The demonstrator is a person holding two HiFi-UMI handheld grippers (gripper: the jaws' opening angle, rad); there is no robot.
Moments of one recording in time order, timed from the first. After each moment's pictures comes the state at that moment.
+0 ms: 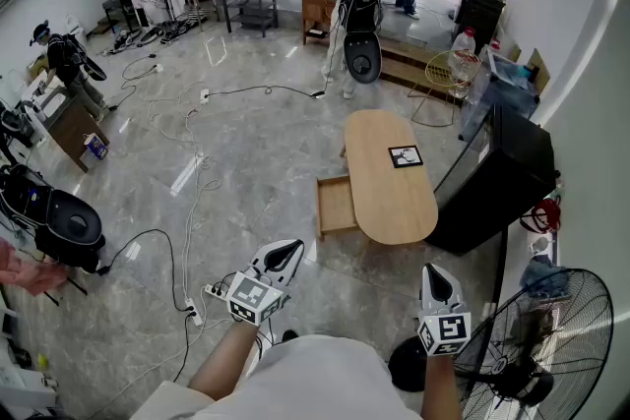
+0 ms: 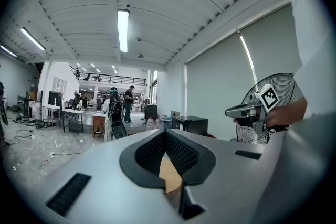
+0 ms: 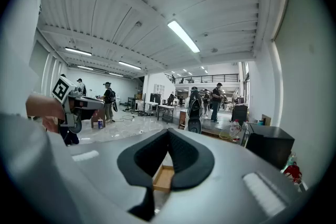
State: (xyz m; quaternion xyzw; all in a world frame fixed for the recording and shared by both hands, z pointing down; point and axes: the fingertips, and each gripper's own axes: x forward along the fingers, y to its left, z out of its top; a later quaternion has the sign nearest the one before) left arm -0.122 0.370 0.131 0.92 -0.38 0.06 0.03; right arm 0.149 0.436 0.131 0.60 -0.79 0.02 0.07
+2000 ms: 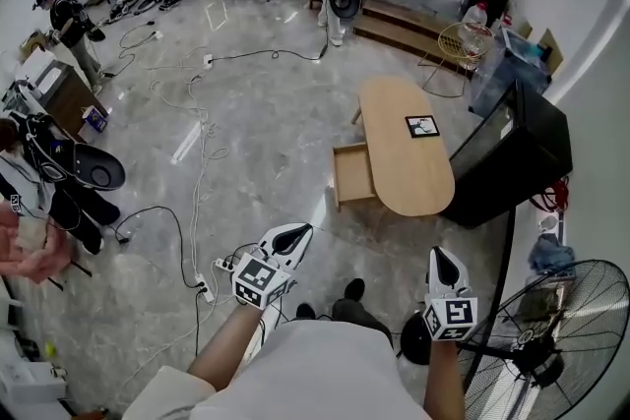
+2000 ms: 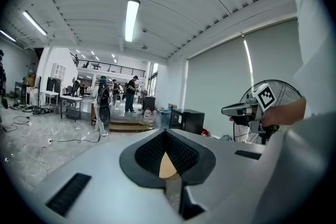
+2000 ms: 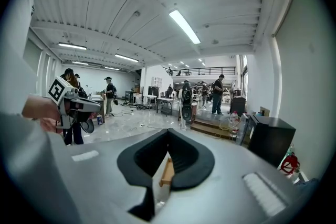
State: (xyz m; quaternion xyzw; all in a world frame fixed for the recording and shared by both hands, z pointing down) left arm -0.211 0.365 0.171 0.93 -0.36 0.09 0.09; right arm 0.055 0.427 0.157 0.62 -0.78 0.06 0.10
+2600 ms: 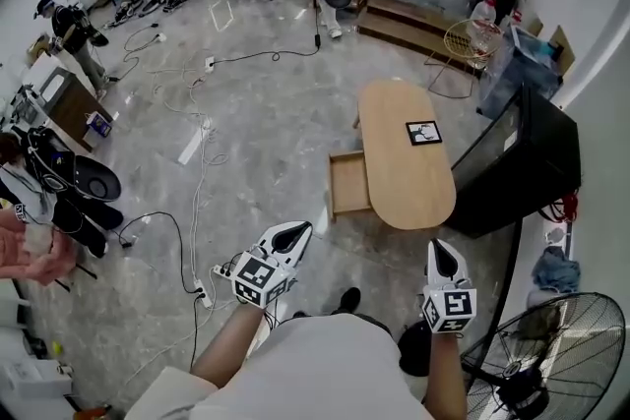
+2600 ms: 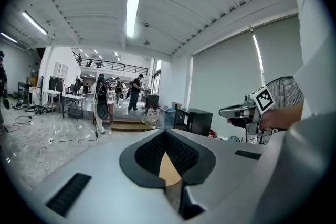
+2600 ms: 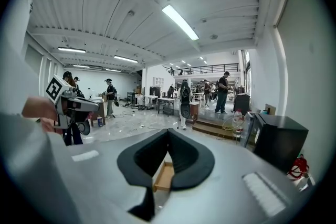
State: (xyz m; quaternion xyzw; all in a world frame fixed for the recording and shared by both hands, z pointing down) left arm -0.137 0.281 0.175 0.92 -0.38 0.10 0.09; right arm 0.129 0.324 0.171 0.60 -0.79 0.07 0.09
